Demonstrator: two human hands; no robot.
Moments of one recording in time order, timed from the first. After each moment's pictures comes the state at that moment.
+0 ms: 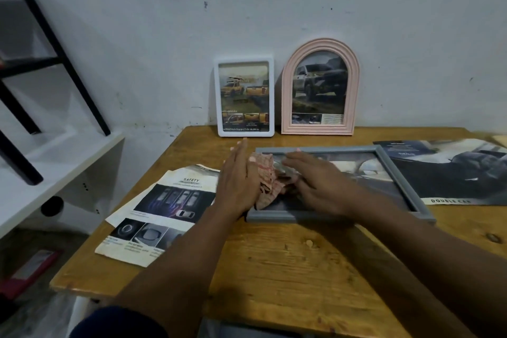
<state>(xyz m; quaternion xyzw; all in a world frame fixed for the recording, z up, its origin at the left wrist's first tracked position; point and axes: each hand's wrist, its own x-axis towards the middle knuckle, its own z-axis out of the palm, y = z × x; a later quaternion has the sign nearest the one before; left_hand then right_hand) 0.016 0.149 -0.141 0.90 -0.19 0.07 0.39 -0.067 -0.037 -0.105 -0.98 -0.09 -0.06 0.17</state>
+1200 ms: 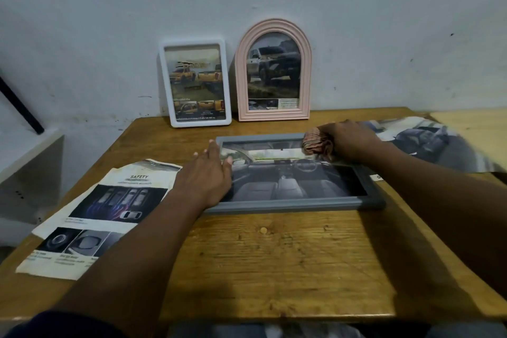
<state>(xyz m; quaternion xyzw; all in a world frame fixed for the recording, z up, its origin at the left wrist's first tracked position) 0.020 0.128 -0.135 0.97 -0.22 -0.02 0.11 -0.051 -0.180 -0.104 -0.99 0.11 -0.03 -0.03</state>
